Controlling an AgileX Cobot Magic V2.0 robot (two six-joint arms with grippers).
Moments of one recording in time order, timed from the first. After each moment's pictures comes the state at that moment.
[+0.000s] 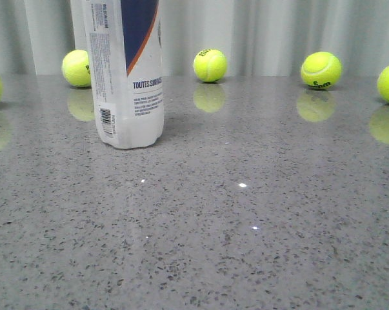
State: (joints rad) left arm 0.00 0.00 0.00 -0.04 0.13 0.04; right arm 0.45 0.15 -0.37 0.19 0.41 -0.08
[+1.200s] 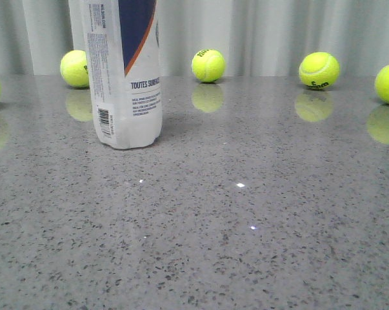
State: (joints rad) left arm 0.00 0.00 0.00 -0.04 0.14 0.03; right arm 0.25 0.15 -0.23 0.10 0.06 -0.08
